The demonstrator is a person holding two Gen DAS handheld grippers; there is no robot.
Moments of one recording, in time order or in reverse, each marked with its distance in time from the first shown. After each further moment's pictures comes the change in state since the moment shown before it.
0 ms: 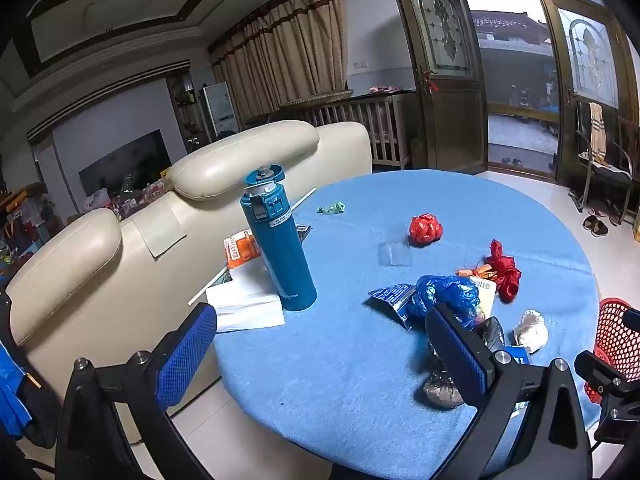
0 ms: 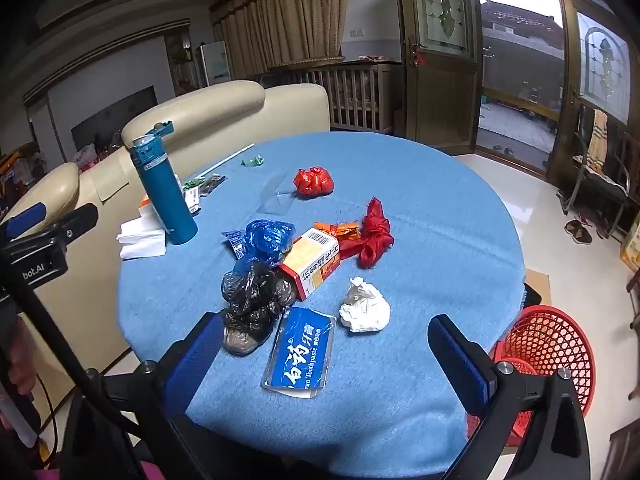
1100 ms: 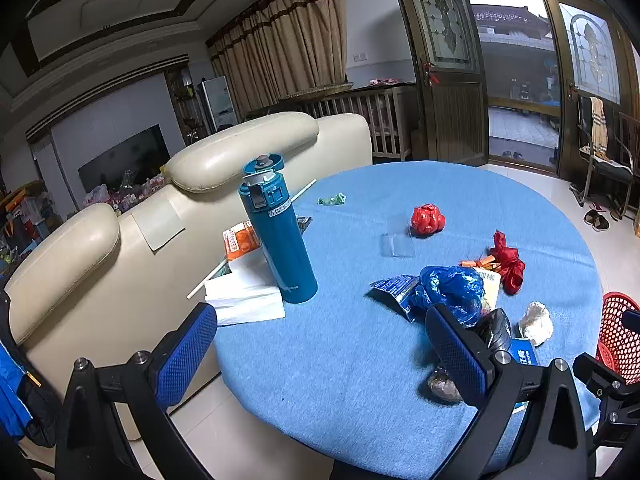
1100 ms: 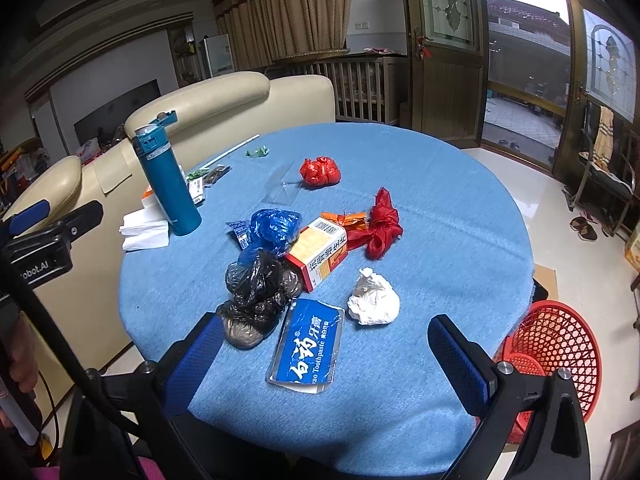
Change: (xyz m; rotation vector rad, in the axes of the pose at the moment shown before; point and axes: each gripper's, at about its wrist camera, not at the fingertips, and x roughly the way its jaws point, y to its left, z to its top) left arm 0.007 0.000 -0.005 0.003 0.024 -0.001; right arm 0.009 0.004 -0.004 0.005 0.030 0.023
